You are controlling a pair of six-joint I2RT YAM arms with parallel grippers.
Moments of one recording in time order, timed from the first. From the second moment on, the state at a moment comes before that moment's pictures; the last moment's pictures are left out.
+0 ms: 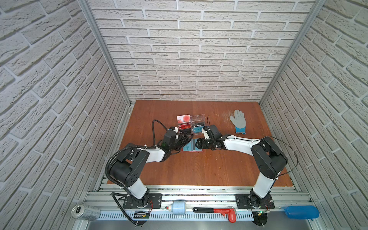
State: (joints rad) left arm -0.52 1.63 0.60 0.54 0.32 -1.06; right arm 0.56 1.80 1.02 -0.23 -0.18 0.56
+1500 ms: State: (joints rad) left arm -0.46 1.67 0.56 0.58 0.34 -1.06; right arm 0.60 1.97 1.13 -0.04 -0.39 0.66
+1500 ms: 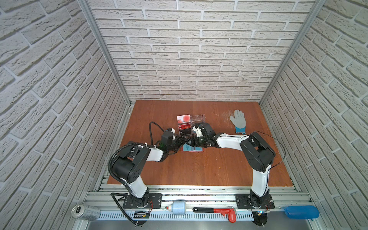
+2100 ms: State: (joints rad) left arm -0.47 1.69 0.56 0.61 0.34 -1.08; right arm 0.60 1.99 1.12 0.02 -0.41 0.70
